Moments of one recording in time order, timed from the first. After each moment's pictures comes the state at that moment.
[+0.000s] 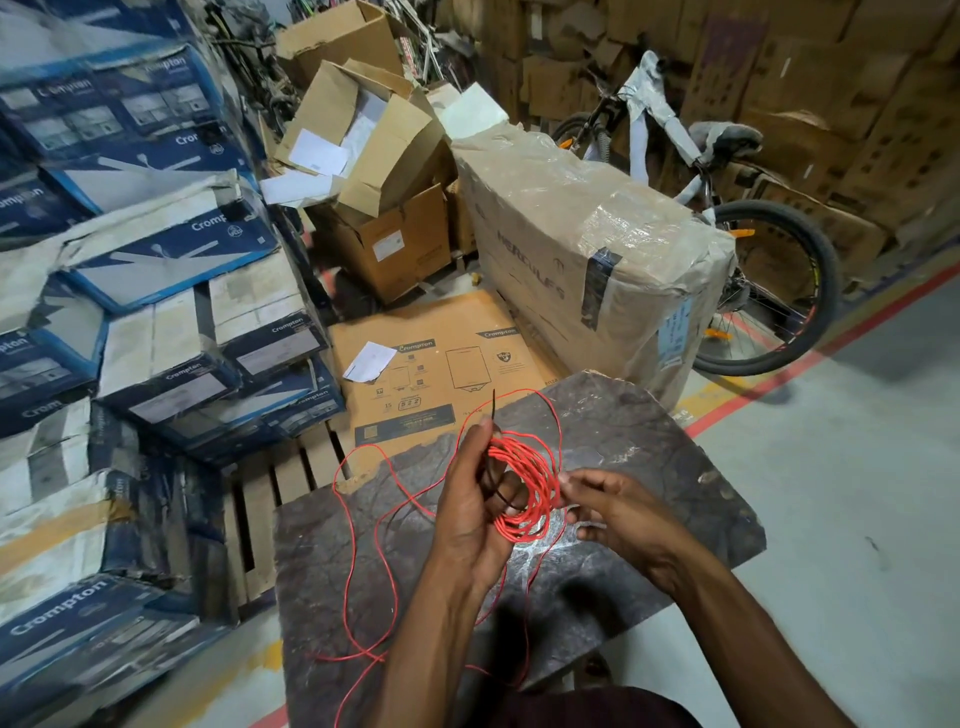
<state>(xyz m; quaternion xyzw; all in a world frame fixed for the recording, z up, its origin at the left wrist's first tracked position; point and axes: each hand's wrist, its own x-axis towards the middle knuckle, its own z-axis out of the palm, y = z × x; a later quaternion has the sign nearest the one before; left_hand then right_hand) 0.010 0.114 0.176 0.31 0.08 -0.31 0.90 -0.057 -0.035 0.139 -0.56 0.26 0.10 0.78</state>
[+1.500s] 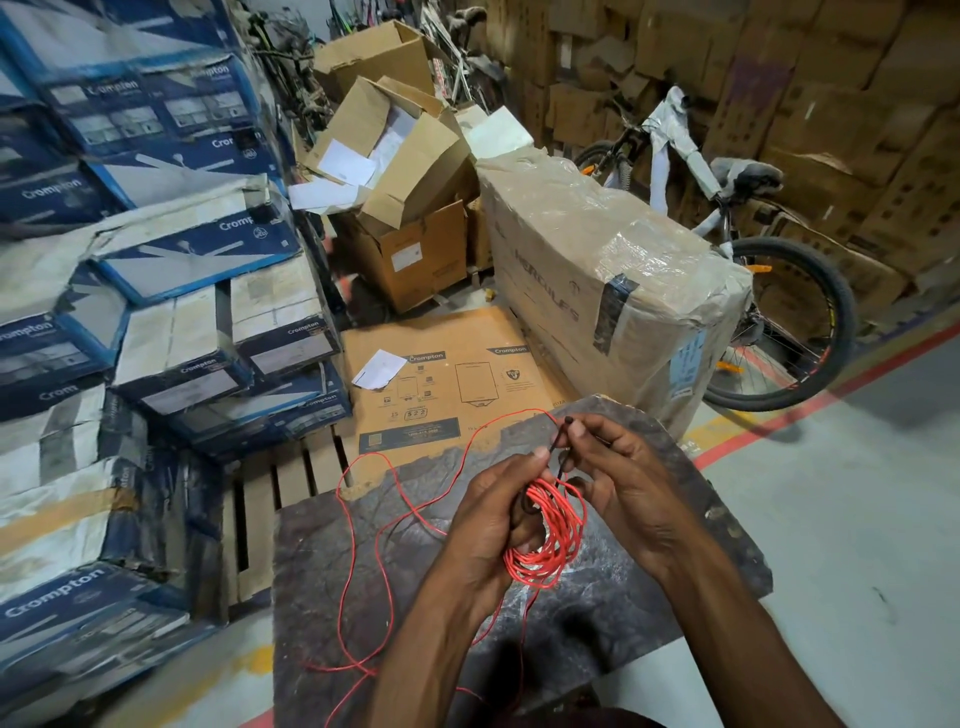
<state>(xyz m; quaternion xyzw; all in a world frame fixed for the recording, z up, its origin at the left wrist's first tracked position) 0.003 0.116 0.199 0.47 0.01 -0.33 0.82 -0.026 -0.031 0.194 -0.50 0.11 -0.02 0.86</state>
